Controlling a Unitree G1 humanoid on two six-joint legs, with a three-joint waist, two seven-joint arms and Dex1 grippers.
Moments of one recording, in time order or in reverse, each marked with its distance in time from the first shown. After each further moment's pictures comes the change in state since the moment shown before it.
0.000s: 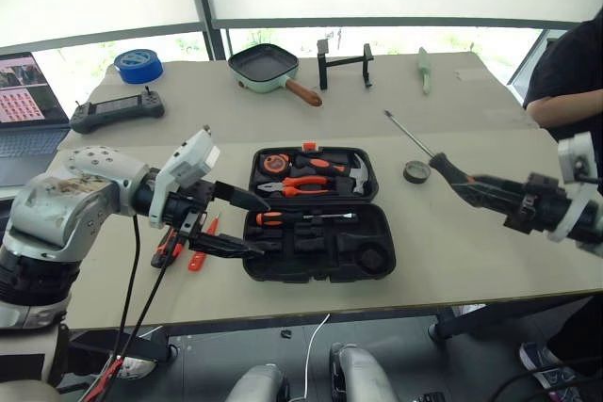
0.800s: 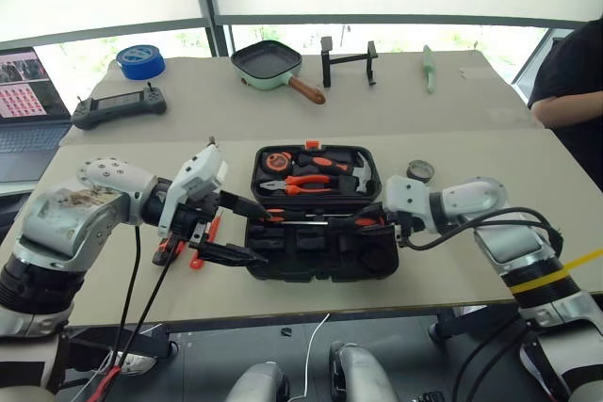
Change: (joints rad) left arm 0.043 -0.010 -0.035 -0.022 0.024 -0.023 0.065; right arm -0.273 0.200 0.593 0.255 -0.626 -0.601 0.099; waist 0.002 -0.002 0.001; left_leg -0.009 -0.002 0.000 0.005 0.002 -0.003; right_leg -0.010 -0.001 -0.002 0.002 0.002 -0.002
